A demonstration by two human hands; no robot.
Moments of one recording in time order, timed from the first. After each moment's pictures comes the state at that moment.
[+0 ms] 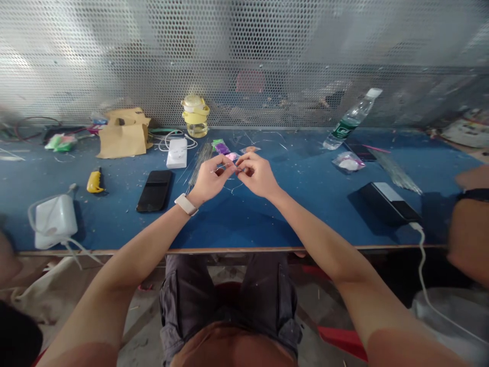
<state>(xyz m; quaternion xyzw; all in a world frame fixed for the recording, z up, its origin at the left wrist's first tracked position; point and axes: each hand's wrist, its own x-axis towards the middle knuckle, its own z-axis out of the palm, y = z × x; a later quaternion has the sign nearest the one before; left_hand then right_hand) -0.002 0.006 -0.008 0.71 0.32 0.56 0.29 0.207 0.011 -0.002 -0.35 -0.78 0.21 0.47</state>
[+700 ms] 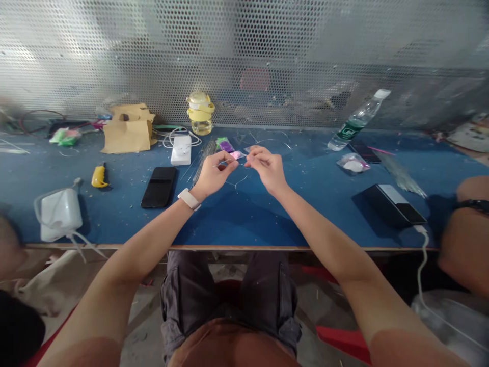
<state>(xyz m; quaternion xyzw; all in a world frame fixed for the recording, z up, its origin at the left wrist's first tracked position) -0.006 0.010 -0.003 0.69 0.34 0.55 0.33 0.208 0.021 -0.004 -0.34 -0.68 0.30 0.57</state>
